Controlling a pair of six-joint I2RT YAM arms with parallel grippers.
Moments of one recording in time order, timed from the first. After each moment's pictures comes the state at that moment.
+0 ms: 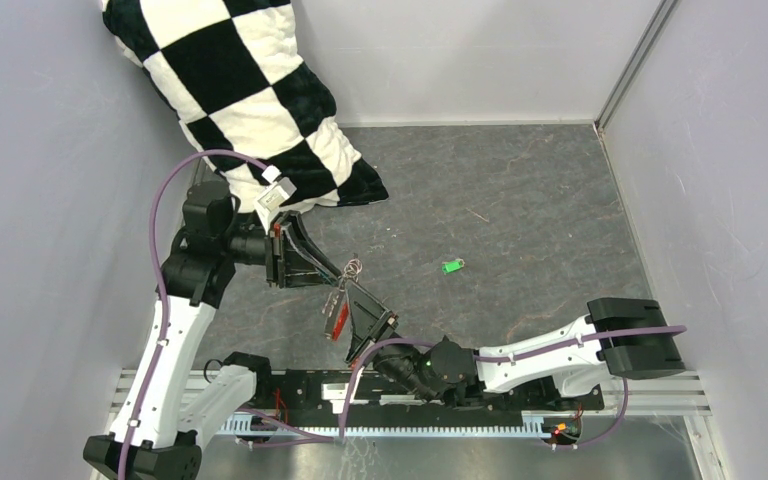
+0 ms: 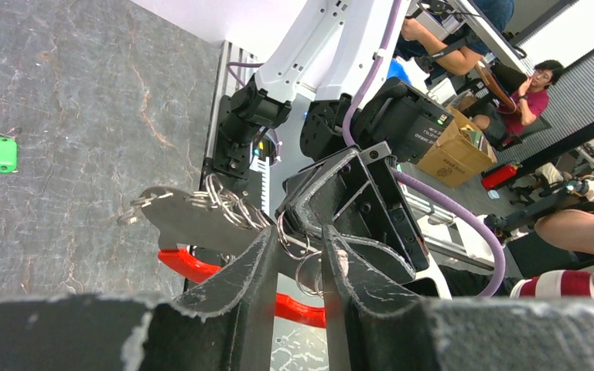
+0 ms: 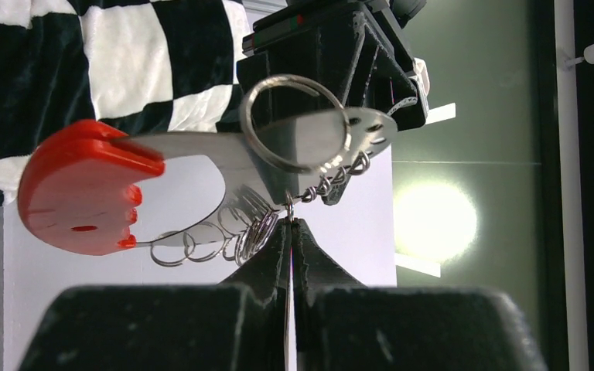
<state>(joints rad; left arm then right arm) -0.19 0.86 1.03 -0.52 1.47 -0.24 1.66 1.44 0.72 1.08 0.68 -2.09</state>
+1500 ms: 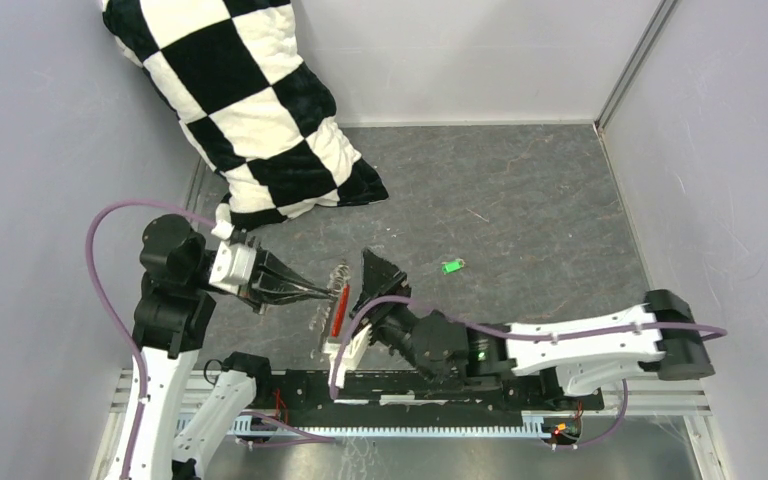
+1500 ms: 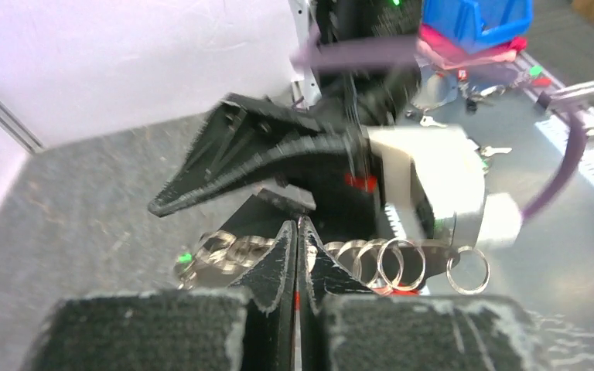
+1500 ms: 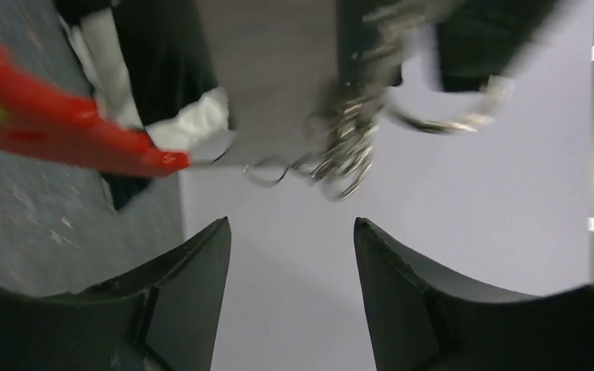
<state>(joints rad) -0.19 0.69 1.04 -0.39 1.53 0.14 1.60 1.31 0.88 0.45 0.87 -1.61</state>
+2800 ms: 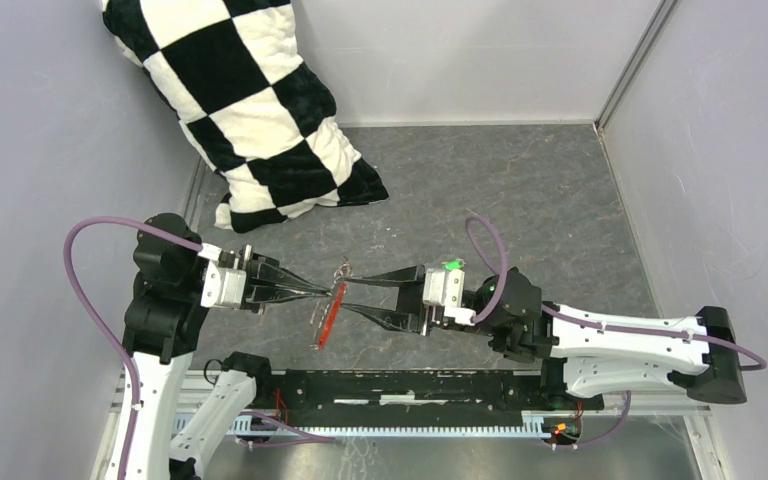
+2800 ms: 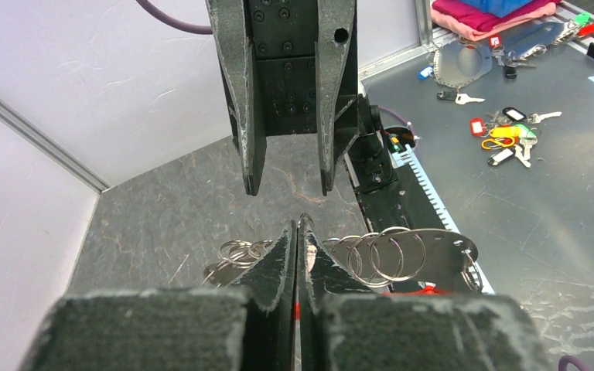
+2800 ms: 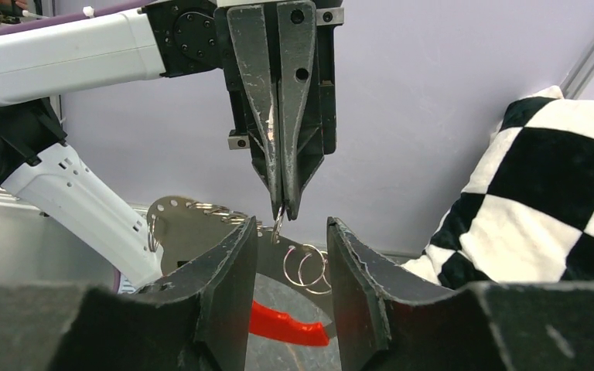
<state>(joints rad) -0.19 0.67 1.12 -0.53 1.55 0.47 1.37 1.05 0.85 0.57 -0.12 -0.26</state>
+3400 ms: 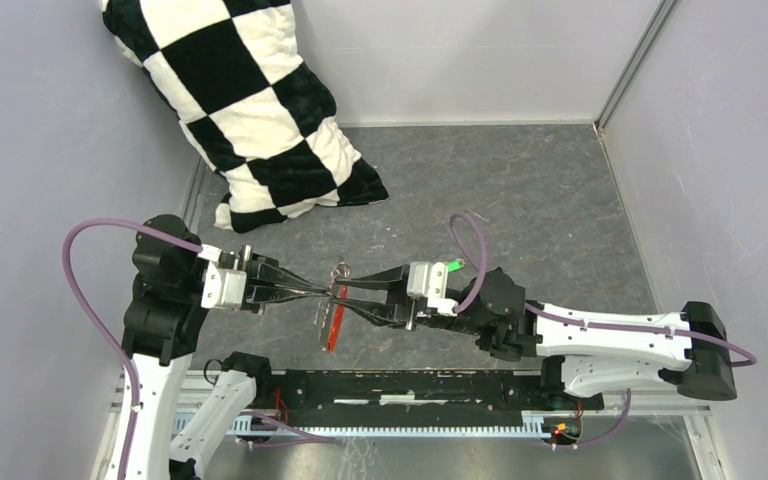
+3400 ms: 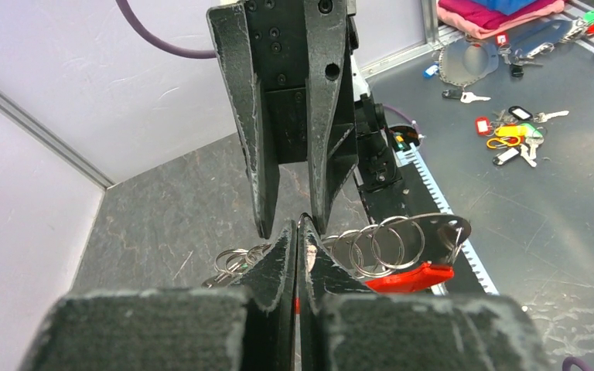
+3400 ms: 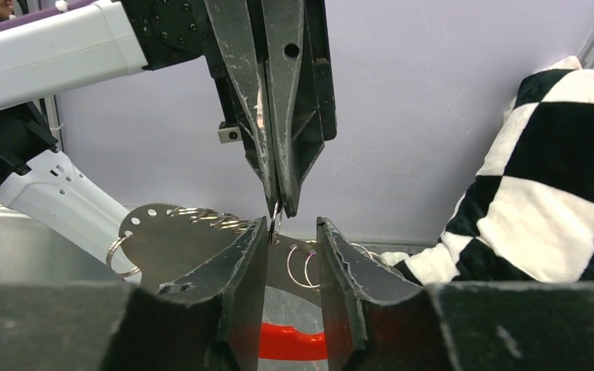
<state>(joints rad) -0.19 0.67 1.12 -0.53 1.53 0.47 1.36 1.12 0.85 0.63 -0.10 -0.20</state>
